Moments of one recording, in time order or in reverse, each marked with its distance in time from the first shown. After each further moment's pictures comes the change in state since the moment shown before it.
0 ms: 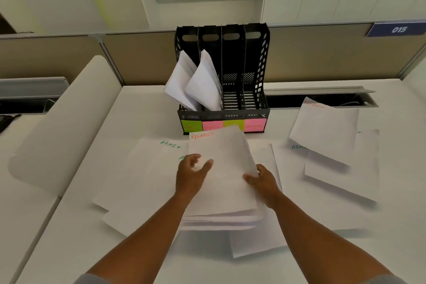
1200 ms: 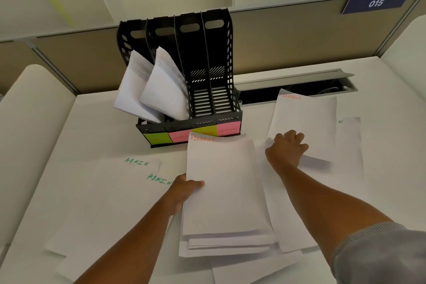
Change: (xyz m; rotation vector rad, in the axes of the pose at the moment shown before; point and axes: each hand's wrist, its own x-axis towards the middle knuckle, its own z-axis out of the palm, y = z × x) left_hand 0.062 -0.002 0.064 -0.005 -0.400 -0.382; right_hand 0.111 -0.021 -0.114 -1.077 0.631 0.092
